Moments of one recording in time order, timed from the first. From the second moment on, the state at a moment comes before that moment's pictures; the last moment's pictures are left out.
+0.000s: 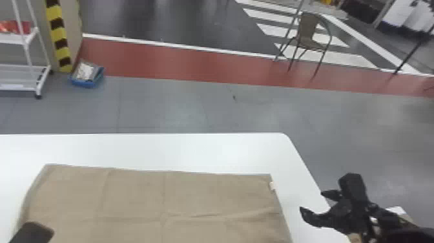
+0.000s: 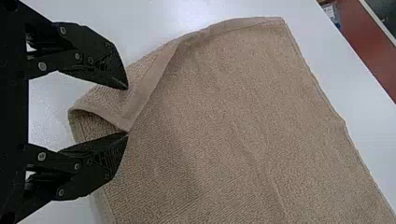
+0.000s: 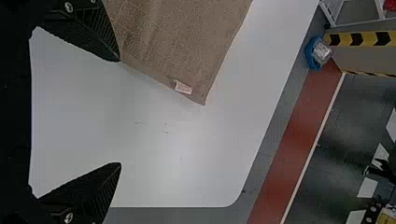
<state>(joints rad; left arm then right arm) 0.37 0.10 -0.19 -1.96 -0.72 1.00 -0.46 0.26 -0.28 -0.57 -1.63 0.40 0.36 0.87</state>
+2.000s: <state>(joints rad) 0.38 0.08 -0.22 -2.13 -0.71 1.22 -0.47 0.44 -0.28 -0.48 -1.83 0.71 0.22 1.12</state>
